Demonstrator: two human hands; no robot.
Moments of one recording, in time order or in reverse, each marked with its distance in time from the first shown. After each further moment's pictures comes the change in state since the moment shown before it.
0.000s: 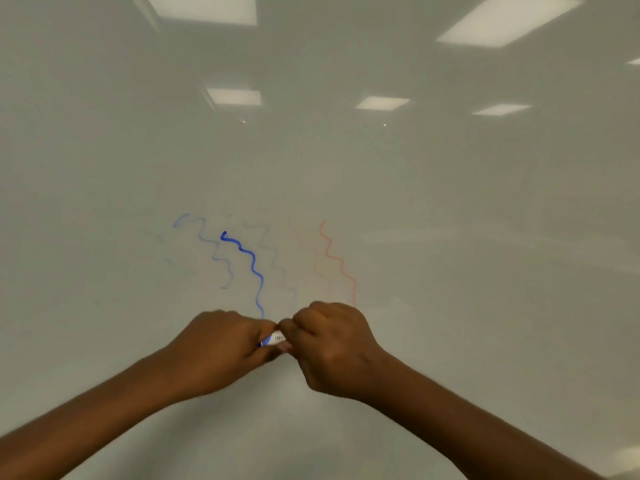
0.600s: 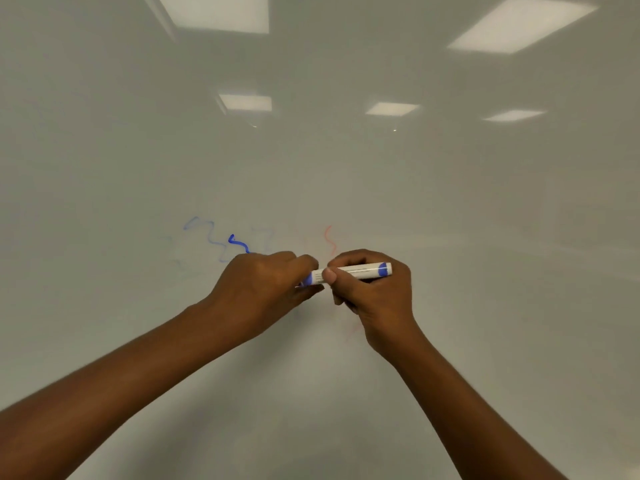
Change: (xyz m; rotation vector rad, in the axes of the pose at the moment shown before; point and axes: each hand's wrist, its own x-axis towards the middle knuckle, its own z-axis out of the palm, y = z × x) left_hand 0.062 0.019 -0.031 0.123 0.484 0.253; right_hand 0.035 0.024 -0.047 1.129 0.401 0.860
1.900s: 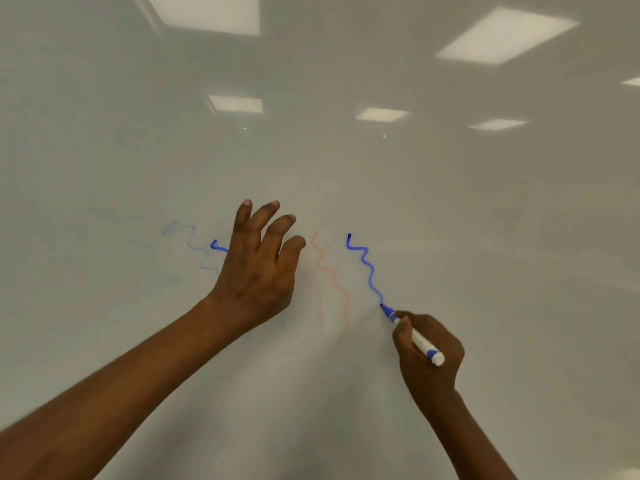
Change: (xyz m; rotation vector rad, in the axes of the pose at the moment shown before) left_hand 0.018 -0.015 0.047 0.250 0.297 0.003; right_hand -0.040 0.084 -0.092 -0.814 0.429 -0.313
